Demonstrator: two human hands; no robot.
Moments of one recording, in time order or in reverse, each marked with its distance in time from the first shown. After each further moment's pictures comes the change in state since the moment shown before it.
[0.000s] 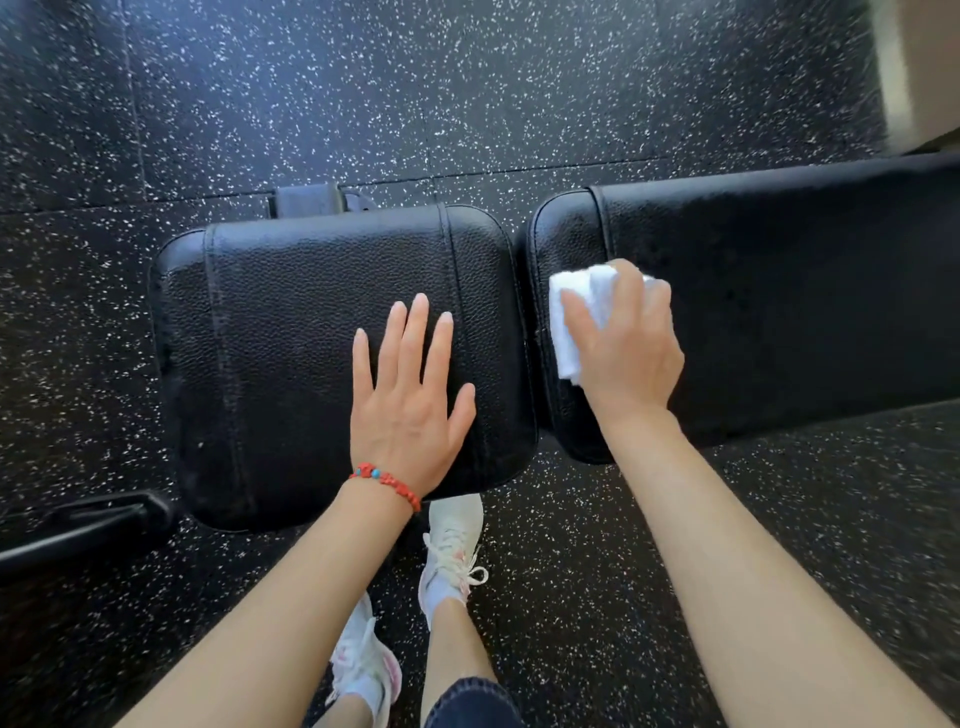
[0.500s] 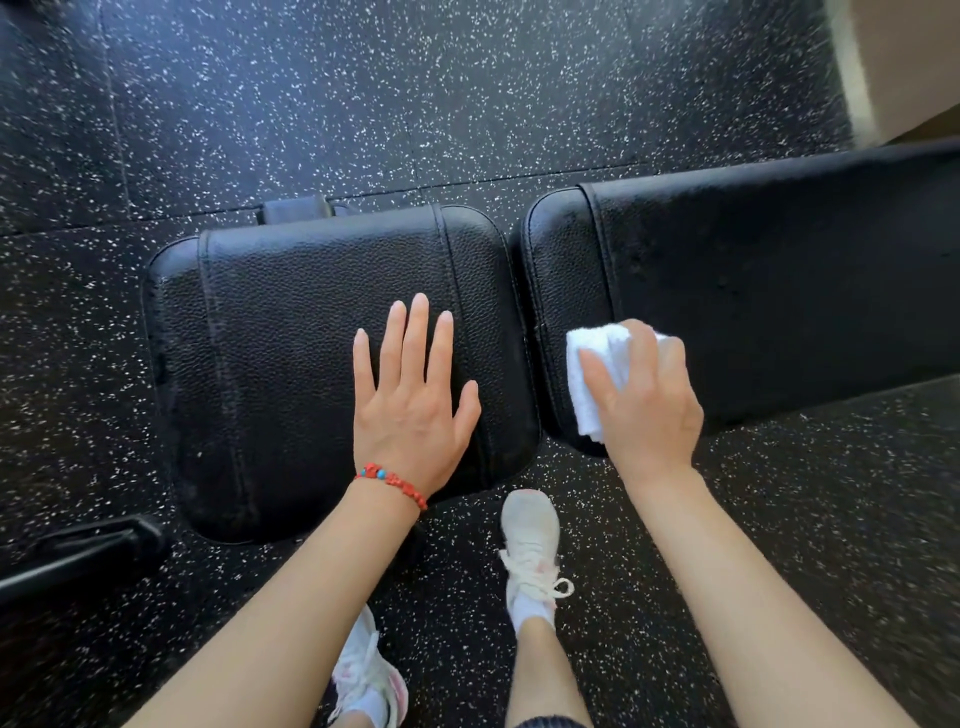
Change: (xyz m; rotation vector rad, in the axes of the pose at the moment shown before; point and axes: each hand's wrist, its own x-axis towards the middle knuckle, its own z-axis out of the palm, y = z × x) left_hand 0.000 0.000 0.003 -0.002 0.017 0.015; right_hand -0.051 0.020 -0.013 -0.051 0.061 -0.020
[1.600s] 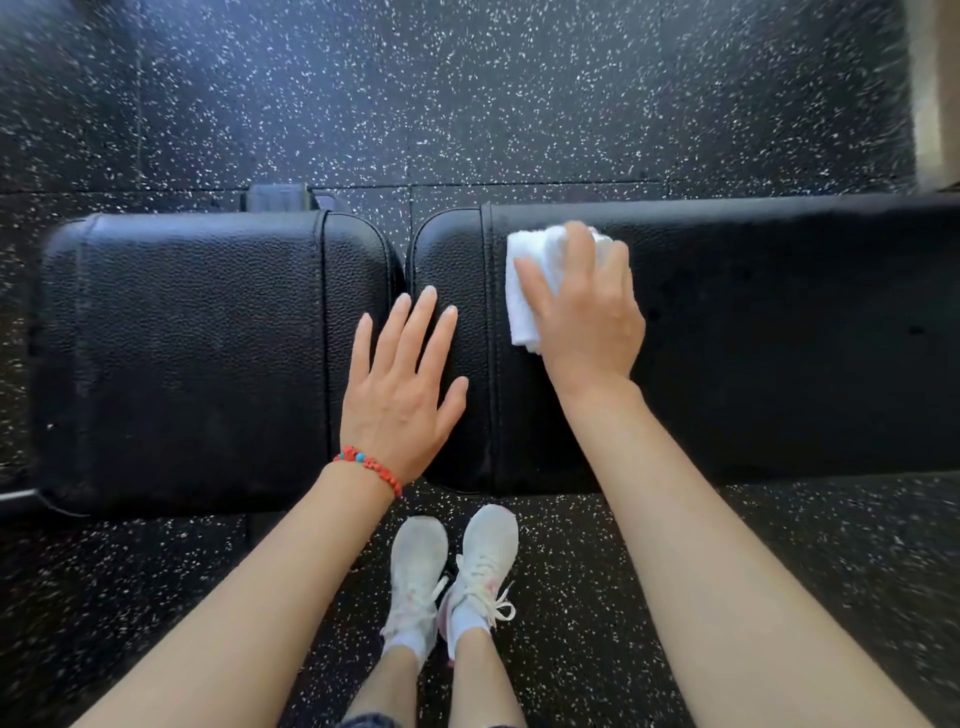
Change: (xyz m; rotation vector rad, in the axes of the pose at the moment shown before) left_hand 0.046 0.107 0.020 0.008 -0.006 -0.034; right_hand 0.127 0.045 0.009 0.026 0.228 -0.294
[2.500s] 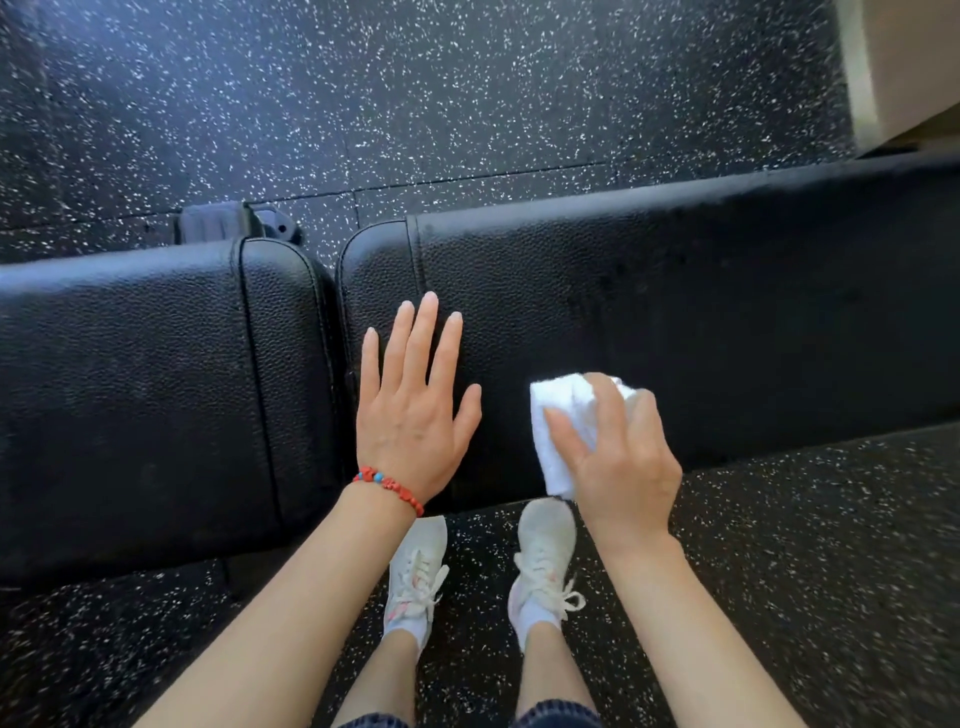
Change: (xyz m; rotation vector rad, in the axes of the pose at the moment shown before) left_hand 0.020 0.048 0.010 -0.047 -0.019 0.025; right_hand -0.101 0.077 -0.045 -0.081 -0.046 -0.001
